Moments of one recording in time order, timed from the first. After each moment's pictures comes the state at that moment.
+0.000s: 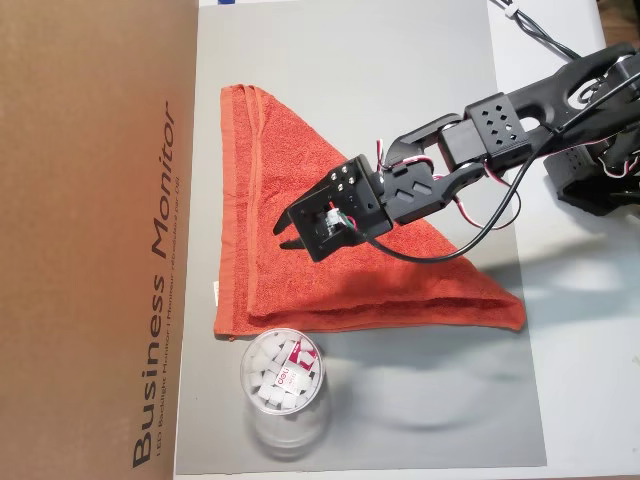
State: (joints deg) arm -16.6 87.1 92.0 11.5 63.9
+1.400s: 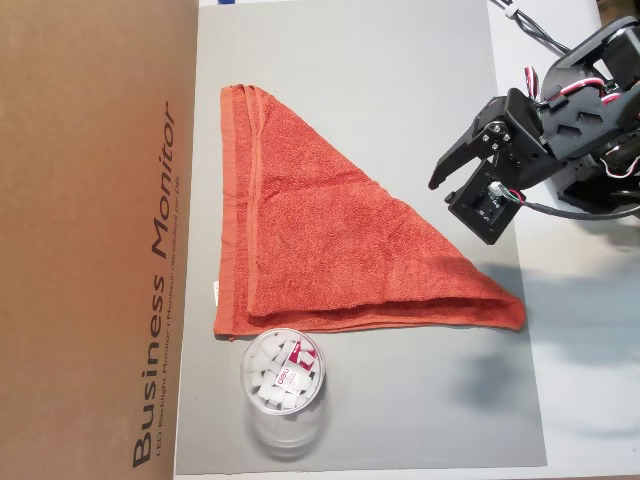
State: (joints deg) arm -20.3 129.6 105.9 74.3 45.9
